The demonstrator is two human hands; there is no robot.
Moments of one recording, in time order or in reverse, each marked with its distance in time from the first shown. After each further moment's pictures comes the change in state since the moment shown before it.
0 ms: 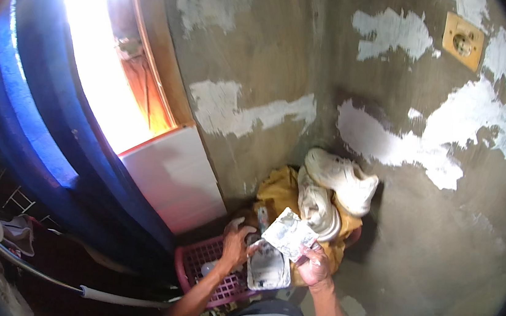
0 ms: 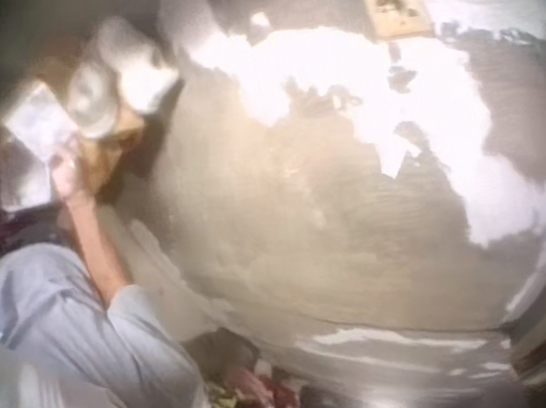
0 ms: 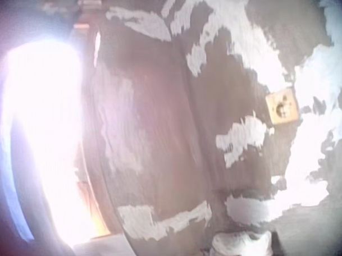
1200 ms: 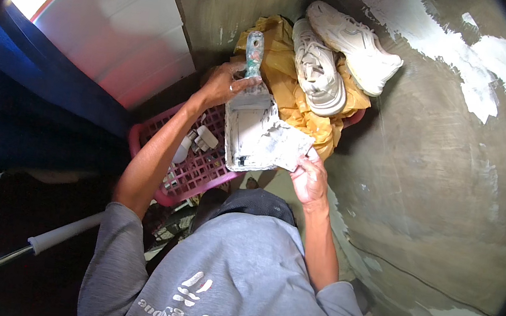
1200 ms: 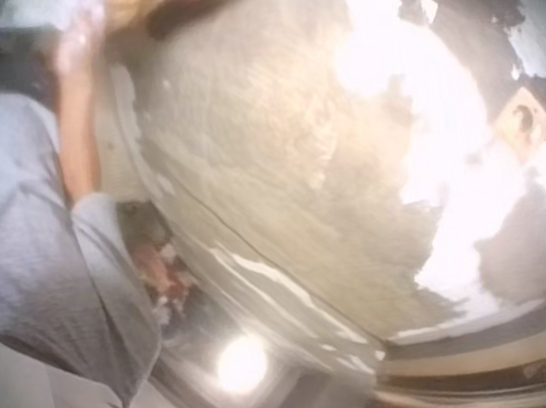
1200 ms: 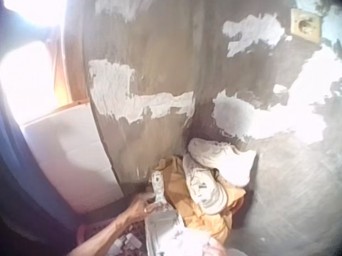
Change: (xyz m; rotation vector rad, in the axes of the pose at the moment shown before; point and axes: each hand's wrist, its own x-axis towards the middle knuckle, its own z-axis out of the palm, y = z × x) left_hand 0.077 -0.023 0.018 -0.523 -0.439 -0.111; right_hand -0.049 0.026 -0.047 -0.230 0.175 0.005
